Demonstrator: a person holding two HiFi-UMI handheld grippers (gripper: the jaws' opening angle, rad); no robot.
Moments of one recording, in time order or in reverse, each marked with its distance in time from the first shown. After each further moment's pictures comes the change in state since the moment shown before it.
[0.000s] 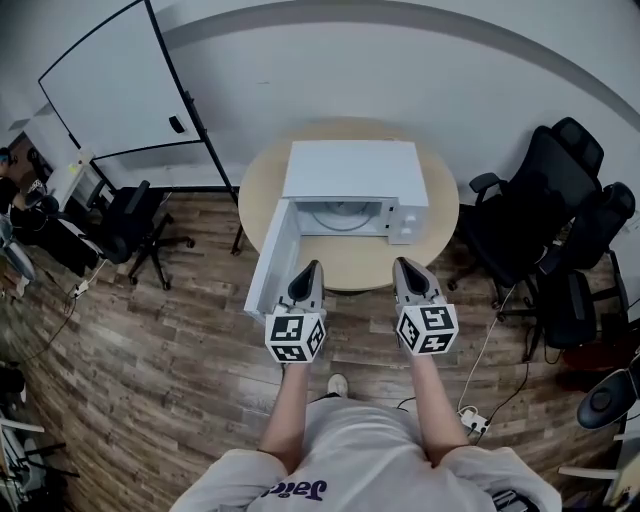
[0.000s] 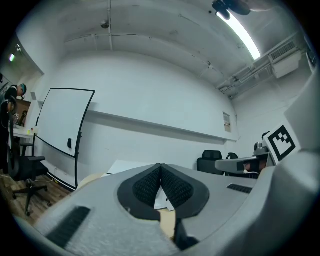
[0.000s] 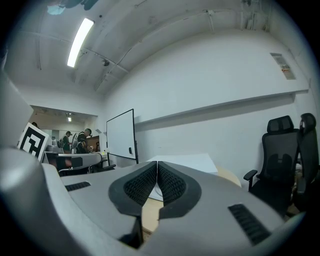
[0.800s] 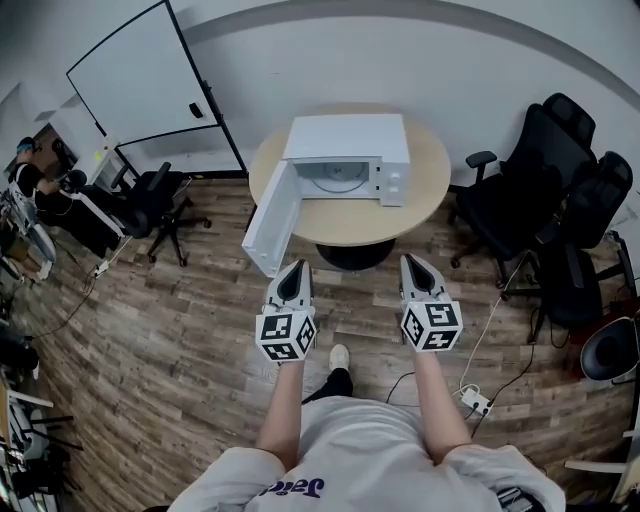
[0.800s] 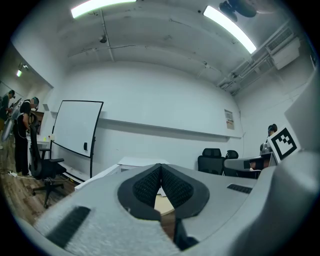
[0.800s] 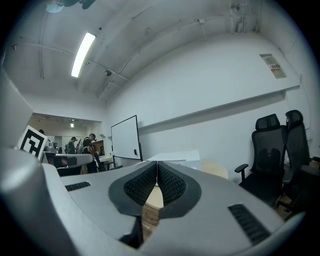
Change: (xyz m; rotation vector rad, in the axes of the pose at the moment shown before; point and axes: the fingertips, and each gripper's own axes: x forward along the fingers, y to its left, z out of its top) left arm -0.152 -0.098 -0.010 0.030 0.000 0.113; right arm -0.179 0.000 -0.020 0.043 -0.031 0.022
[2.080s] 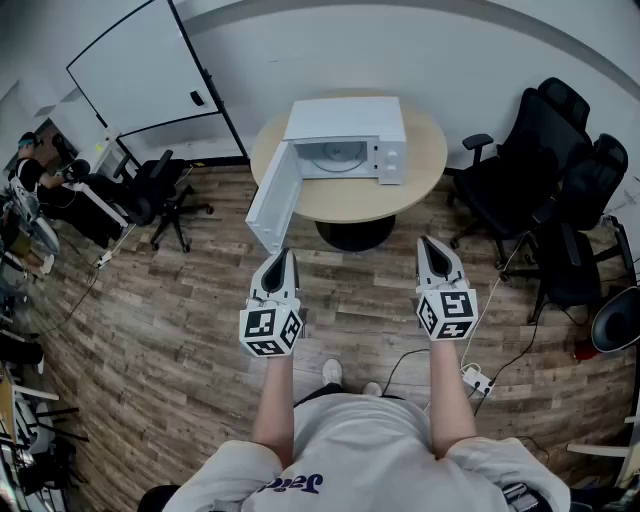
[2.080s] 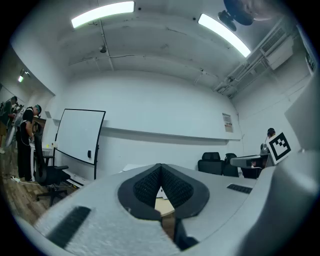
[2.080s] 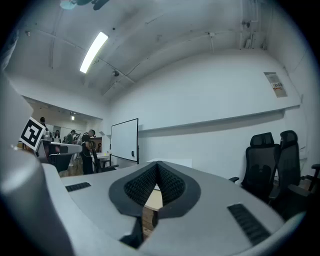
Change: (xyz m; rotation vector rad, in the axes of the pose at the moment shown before) left arm -0.070 0.001 0.037 0.026 -0.066 0.013; right arm -0.065 -0.001 0.034 -0.120 -0.055 -0.037
